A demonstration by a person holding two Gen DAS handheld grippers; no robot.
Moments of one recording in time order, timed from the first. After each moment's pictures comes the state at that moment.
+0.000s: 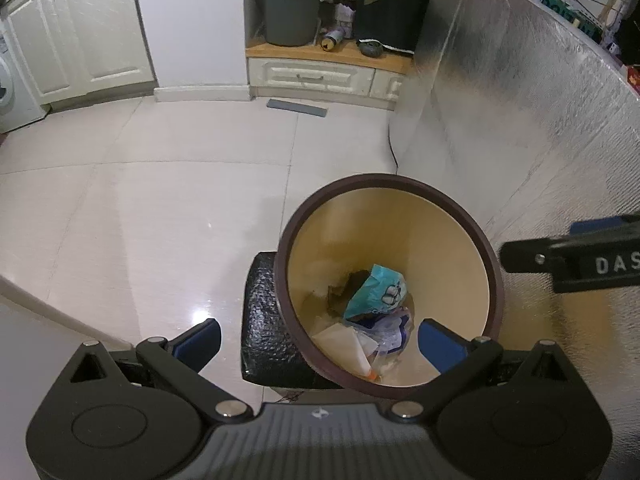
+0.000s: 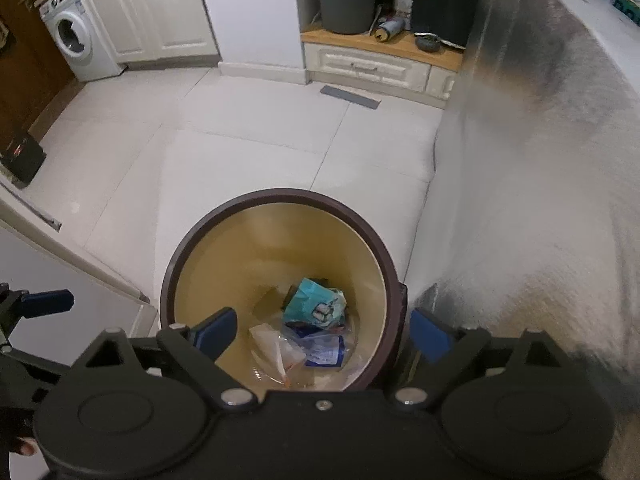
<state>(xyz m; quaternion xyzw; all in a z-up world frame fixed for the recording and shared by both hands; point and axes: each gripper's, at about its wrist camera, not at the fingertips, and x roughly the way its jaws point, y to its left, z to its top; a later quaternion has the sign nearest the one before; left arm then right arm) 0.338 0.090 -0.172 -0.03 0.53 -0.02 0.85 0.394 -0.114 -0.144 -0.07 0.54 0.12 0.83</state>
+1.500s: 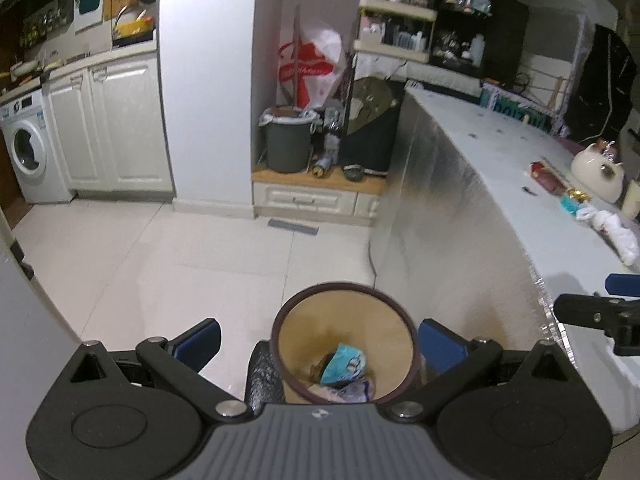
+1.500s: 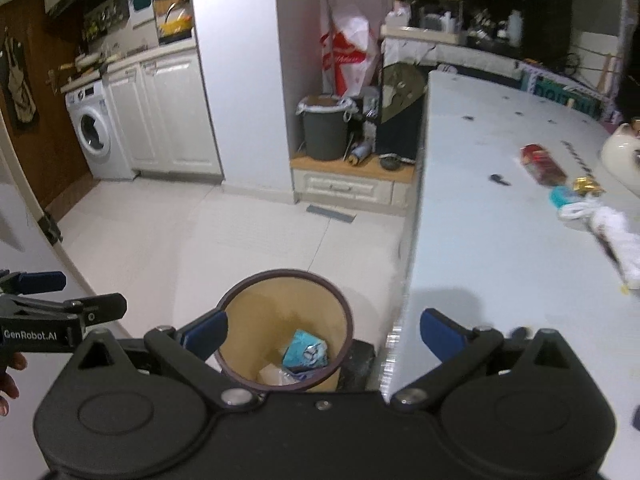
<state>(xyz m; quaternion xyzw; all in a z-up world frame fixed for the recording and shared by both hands) 0.204 0.053 -0.023 -0.04 0.36 -0.01 0.93 0.218 -0.189 0.008 -0.03 0.36 0.12 0.92</state>
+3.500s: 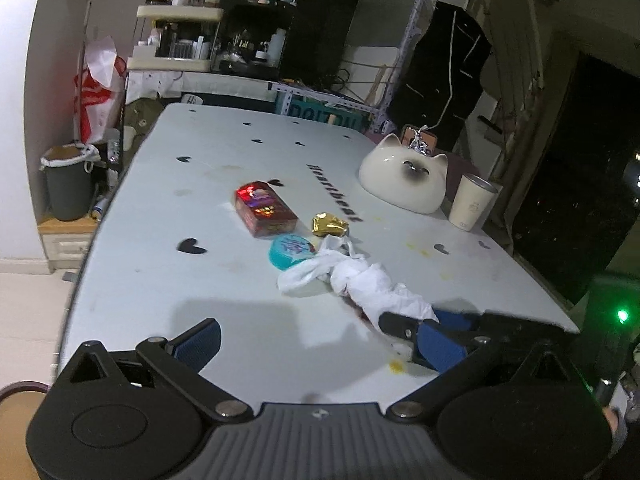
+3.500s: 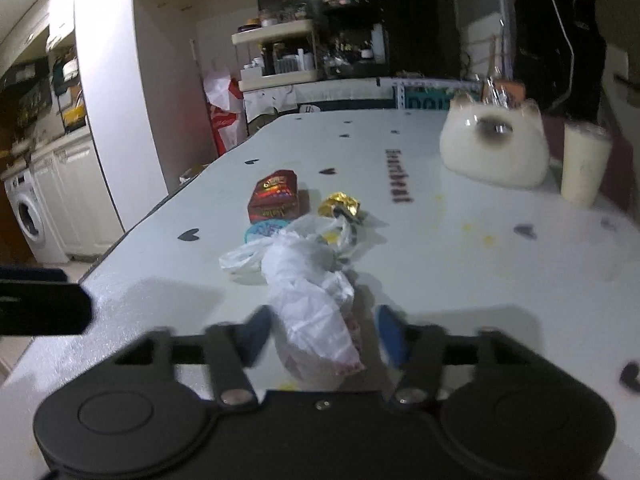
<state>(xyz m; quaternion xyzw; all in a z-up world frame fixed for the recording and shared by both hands) 0.335 -0.305 -0.024 -0.07 0.32 -0.24 0.91 0.332 -0.519 -0.045 0.06 0.29 0.05 0.95</state>
